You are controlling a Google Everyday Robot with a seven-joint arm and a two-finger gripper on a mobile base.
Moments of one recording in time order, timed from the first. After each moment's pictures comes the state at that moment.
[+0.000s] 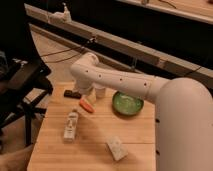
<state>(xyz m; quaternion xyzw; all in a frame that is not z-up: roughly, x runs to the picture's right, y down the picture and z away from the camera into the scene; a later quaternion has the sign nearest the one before) -0.112 0.047 0.806 -0.22 -0.20 -0.39 0.87</state>
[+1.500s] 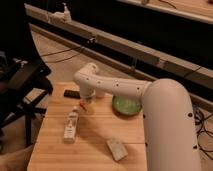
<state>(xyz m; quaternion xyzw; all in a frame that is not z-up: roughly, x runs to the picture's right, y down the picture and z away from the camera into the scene) -0.097 0.096 0.868 -0.31 -0.09 -0.09 0.94</state>
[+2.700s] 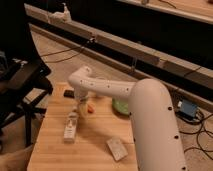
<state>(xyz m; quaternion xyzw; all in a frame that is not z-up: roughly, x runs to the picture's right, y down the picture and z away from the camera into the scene) -0.144 0.104 0.904 -0.31 -0.12 -0.13 0.94</state>
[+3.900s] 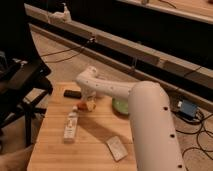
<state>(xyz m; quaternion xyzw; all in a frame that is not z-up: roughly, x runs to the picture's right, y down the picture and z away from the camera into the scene) -0.097 0.085 0.957 -0.27 -0.08 -0.11 0.95</state>
